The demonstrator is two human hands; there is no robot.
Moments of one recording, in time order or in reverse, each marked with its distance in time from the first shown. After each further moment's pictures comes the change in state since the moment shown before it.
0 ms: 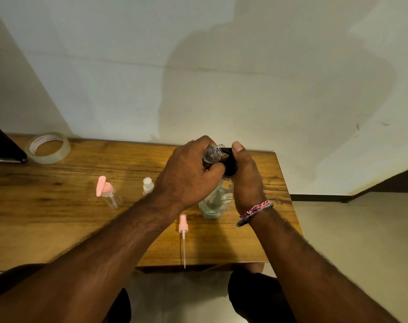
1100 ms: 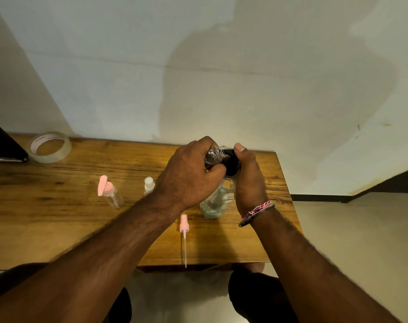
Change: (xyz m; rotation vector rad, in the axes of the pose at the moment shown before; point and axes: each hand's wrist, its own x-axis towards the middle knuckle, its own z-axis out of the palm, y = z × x) left_hand 0.000 0.000 -0.001 0.029 -0.011 0.004; right_hand 0.006 0.007 -0.002 0.062 0.041 0.034
